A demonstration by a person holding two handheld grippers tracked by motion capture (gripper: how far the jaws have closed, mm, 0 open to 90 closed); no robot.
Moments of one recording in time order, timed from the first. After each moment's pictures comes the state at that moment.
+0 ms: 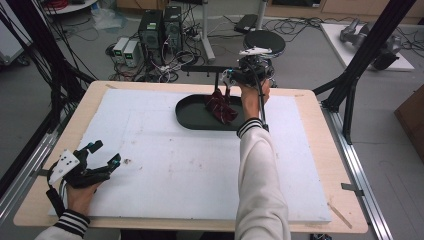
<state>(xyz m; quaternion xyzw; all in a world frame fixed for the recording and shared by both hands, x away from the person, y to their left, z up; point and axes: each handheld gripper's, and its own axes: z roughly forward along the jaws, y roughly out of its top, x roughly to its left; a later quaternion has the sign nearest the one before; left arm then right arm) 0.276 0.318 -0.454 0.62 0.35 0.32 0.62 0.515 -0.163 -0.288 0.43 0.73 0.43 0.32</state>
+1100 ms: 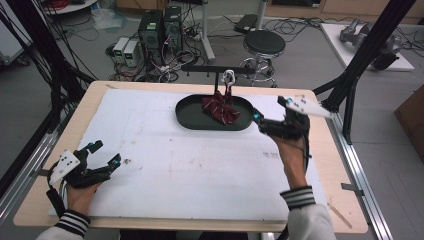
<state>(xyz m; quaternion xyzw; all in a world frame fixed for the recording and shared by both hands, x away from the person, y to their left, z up) 0.275 0.317 -0.454 0.62 0.35 0.33 0.62 0.335 -0.244 -0.303 0.38 0.67 0.55 0.32</state>
